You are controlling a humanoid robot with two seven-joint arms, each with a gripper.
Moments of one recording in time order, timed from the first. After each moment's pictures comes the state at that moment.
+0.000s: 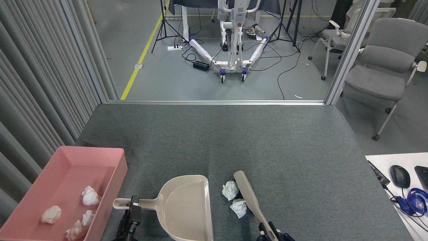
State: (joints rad) left arm 0.00 0.03 -0.07 -1.14 -0.49 -0.31 0.35; right arm 0.24 -0.07 0.29 -1.57 1.18 -0.05 -0.07
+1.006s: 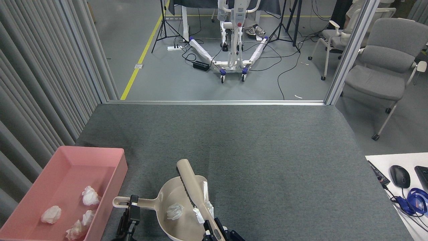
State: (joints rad) left arm 0.00 0.04 -0.07 -1.14 -0.49 -0.37 0.34; right arm 0.22 0.05 0.56 -1.67 1.20 0.06 -0.14
